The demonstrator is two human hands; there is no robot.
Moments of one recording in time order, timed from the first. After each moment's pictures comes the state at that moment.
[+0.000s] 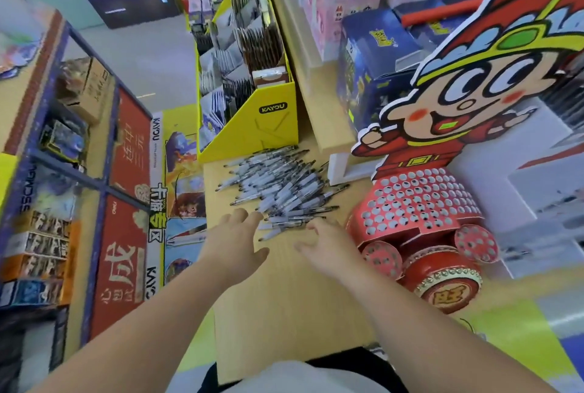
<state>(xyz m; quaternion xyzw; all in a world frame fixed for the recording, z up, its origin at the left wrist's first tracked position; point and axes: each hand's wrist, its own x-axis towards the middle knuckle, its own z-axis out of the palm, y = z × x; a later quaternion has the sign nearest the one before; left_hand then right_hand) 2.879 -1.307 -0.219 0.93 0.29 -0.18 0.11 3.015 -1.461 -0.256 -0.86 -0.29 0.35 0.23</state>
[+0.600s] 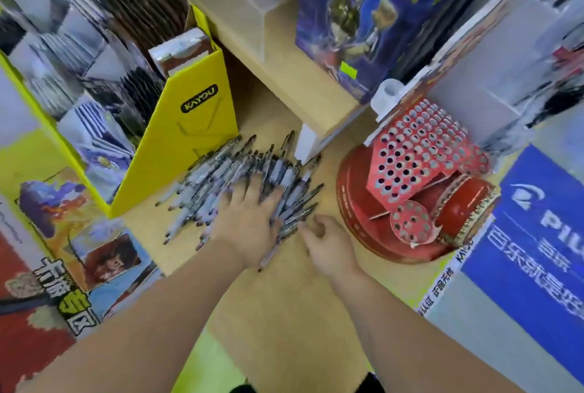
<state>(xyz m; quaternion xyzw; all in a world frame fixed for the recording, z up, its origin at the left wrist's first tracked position) 2.983 -1.219 -0.320 0.98 -0.04 -0.16 0.06 2.979 -1.393 -0.329 -0.87 0.15 0.26 0.38</state>
